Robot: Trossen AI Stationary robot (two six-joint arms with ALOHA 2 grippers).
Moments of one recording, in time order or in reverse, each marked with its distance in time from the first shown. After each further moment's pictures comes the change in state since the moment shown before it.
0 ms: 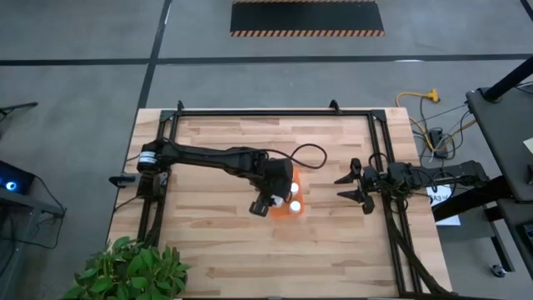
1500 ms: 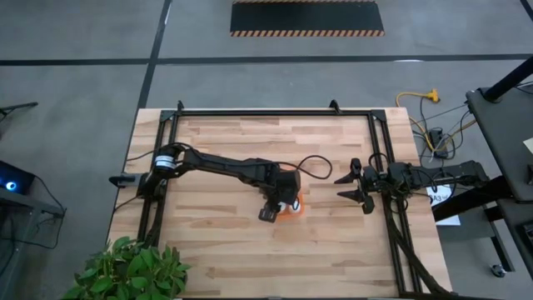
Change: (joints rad) left arm -0.005 0.155 -0.028 0.106 0.004 -0.073; right arm 0.000 0.000 0.000 -0.001 0.001 0.000
